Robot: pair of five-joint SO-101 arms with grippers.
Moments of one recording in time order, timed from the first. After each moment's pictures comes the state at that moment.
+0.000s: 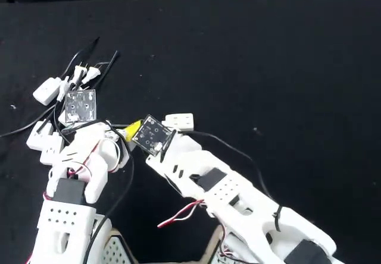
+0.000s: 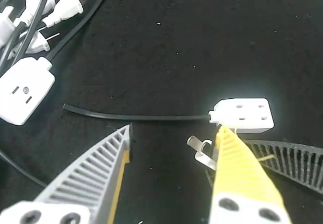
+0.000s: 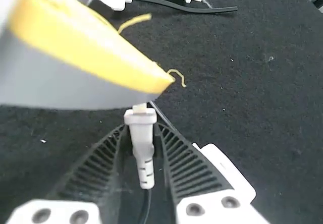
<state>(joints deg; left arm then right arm) 1.9 -75.6 75.4 44.9 8.5 -40.4 -35.0 77.5 0.3 20.6</state>
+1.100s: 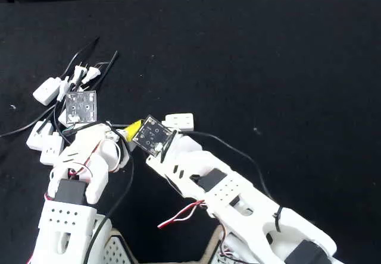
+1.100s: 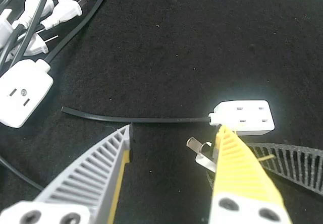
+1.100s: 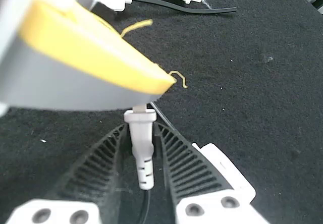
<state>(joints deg) 2.0 -76.0 77.0 42.6 8.5 -40.5 -35.2 77.8 0.3 20.6</state>
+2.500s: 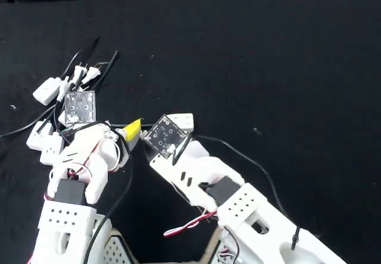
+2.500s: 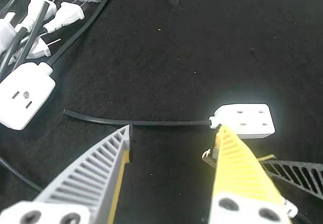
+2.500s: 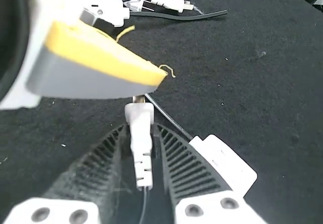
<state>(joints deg) 1.8 -76.0 77.0 42.5 8.5 -40.8 -52.4 81.0 11.3 12.5</state>
